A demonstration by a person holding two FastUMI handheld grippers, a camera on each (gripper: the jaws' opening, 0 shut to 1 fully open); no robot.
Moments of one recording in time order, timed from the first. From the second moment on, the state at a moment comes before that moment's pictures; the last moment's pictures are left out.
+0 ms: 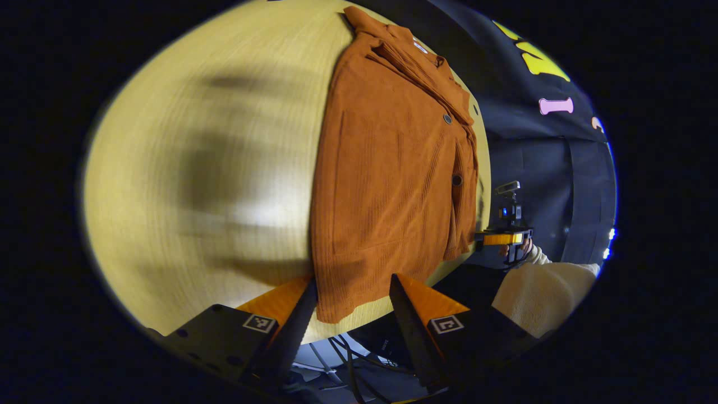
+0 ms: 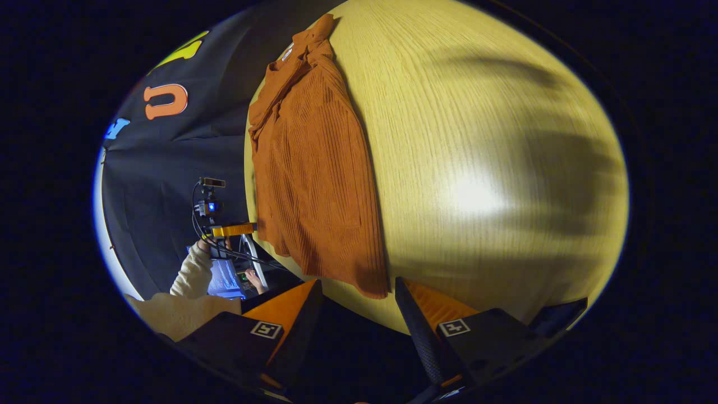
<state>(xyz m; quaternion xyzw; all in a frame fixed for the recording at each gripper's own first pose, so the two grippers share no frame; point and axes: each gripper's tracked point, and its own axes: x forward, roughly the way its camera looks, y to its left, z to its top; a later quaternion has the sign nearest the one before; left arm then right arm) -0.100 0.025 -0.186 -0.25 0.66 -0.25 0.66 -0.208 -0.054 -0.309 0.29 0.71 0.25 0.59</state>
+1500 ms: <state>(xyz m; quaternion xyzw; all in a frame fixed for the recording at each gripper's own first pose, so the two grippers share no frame) -0.044 0.016 -0.073 -0.11 0.54 -0.23 0.80 -0.137 -0.007 -0.194 0.34 0.57 0.31 0.68</state>
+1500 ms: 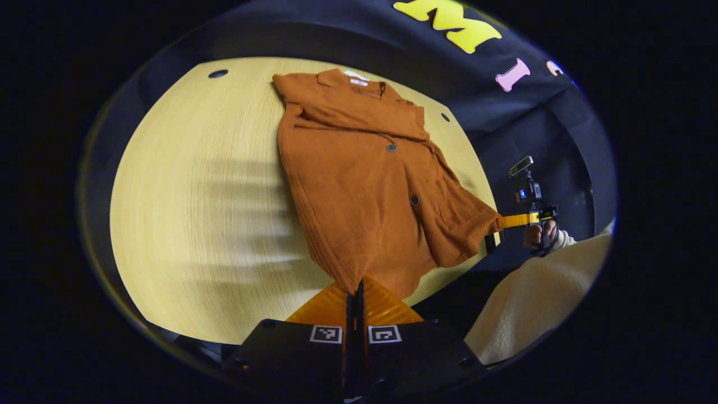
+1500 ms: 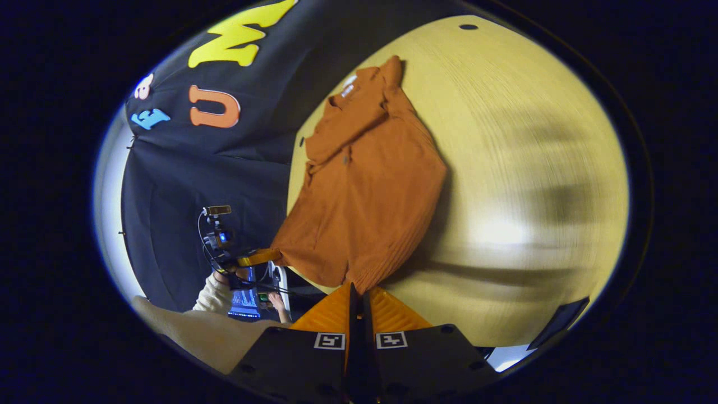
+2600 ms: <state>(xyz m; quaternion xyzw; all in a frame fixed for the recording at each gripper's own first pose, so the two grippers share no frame) 0.351 0.045 -0.064 -0.09 0.38 -0.07 0.92 0.299 0.041 -0.204 0.33 0.42 0.20 0.82</state>
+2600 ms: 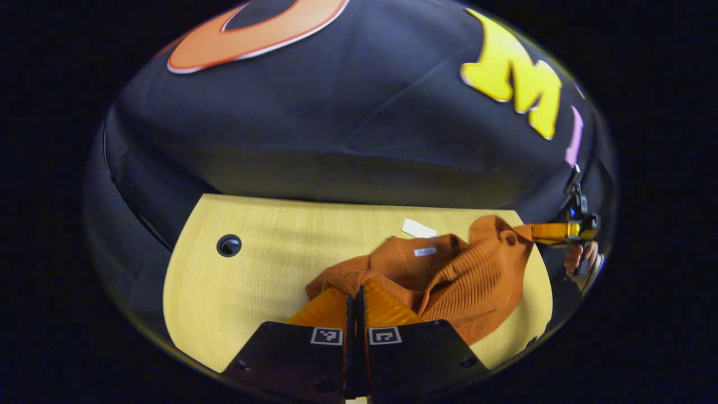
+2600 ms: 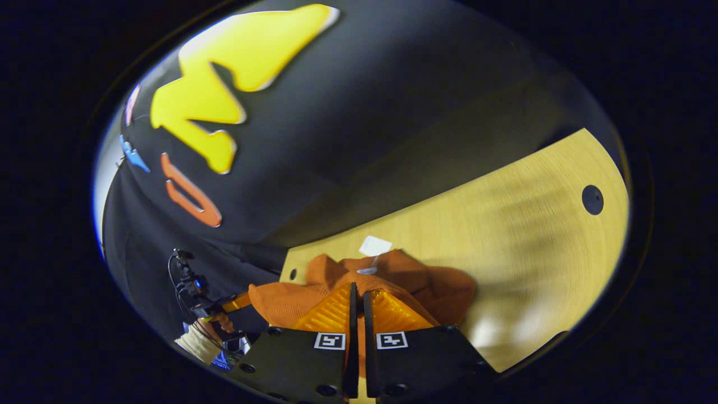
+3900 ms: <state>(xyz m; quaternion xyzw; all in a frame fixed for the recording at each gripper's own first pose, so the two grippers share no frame) 0.400 0.016 -0.112 -0.24 0.40 -0.09 0.88 0.312 0.044 -0.182 0.34 0.39 0.18 0.84</state>
